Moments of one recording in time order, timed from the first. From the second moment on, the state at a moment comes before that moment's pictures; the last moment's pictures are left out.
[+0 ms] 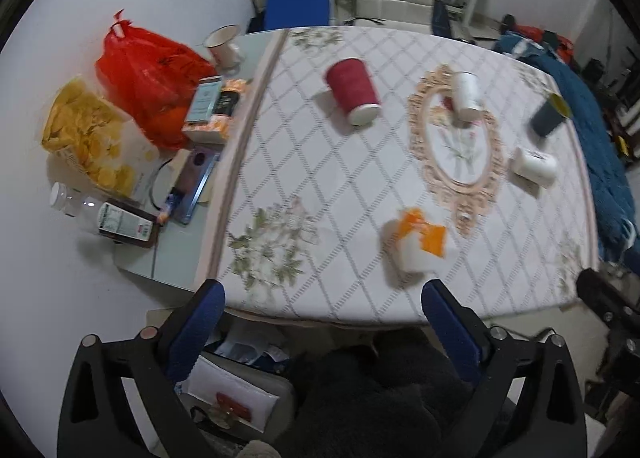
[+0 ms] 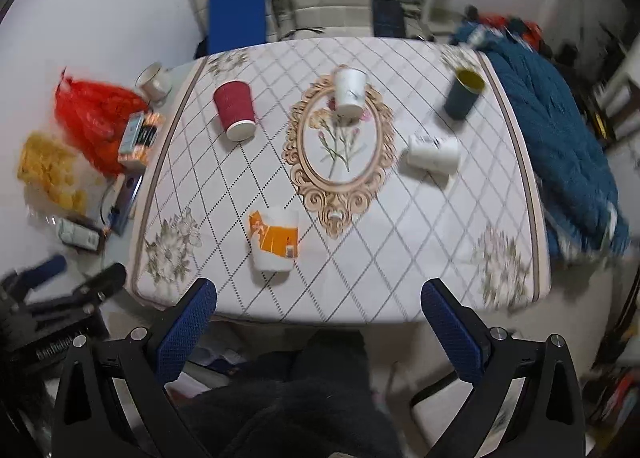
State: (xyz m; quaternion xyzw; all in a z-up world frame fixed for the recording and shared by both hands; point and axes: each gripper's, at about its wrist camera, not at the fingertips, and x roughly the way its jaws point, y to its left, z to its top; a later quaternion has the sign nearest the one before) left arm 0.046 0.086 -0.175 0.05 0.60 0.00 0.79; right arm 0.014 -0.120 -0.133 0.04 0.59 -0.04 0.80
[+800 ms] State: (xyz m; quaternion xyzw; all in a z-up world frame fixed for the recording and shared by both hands) left arm 0.073 0.160 -0.335 -0.11 0.70 0.18 0.68; right arm -0.006 -0.021 -0.369 -0.87 0.12 0.43 0.22
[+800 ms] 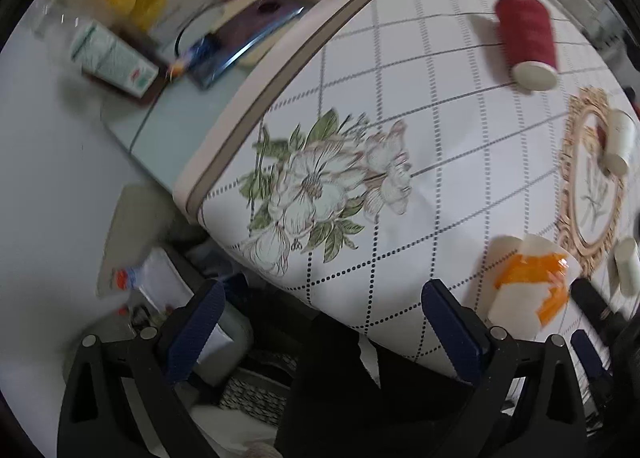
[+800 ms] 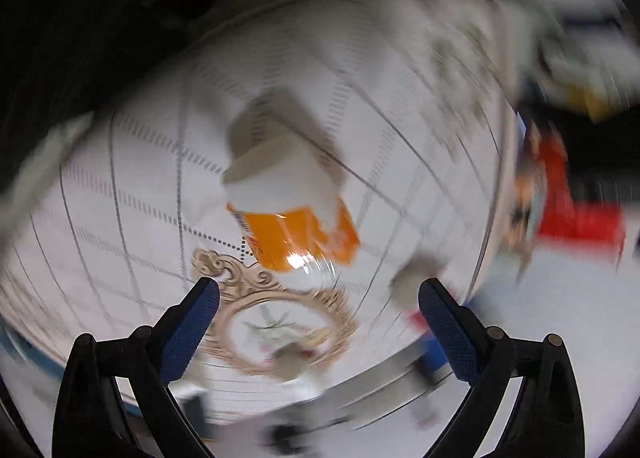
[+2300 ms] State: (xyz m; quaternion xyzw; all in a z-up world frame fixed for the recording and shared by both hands) left arm 0.097 0.139 -0.350 -0.07 0.71 0.18 0.67; right arm 0.045 0.015 -0.436 -0.81 0.26 0.45 0.26
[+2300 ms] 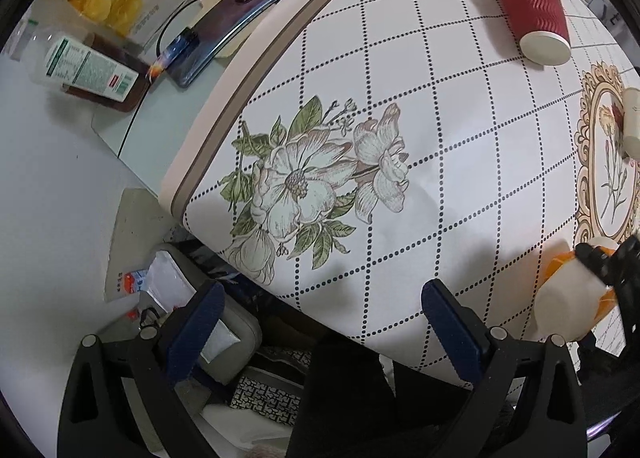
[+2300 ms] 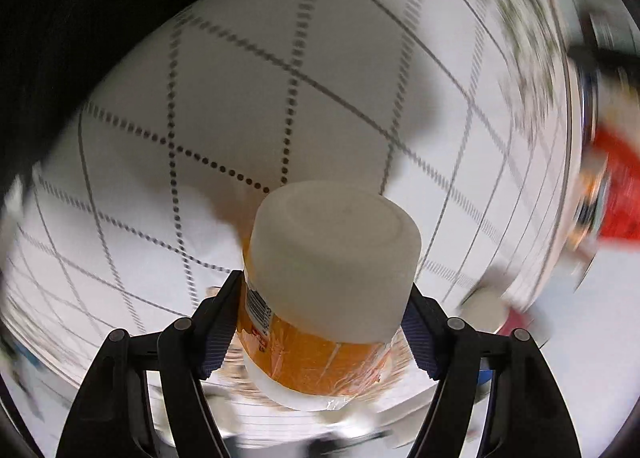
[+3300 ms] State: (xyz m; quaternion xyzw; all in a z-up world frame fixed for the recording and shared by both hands) left arm 0.123 0.087 -0.341 -0.01 0.71 0.12 0.69; right arm 0.207 -0.102 -0.443 -0.23 0.83 0.14 0.48
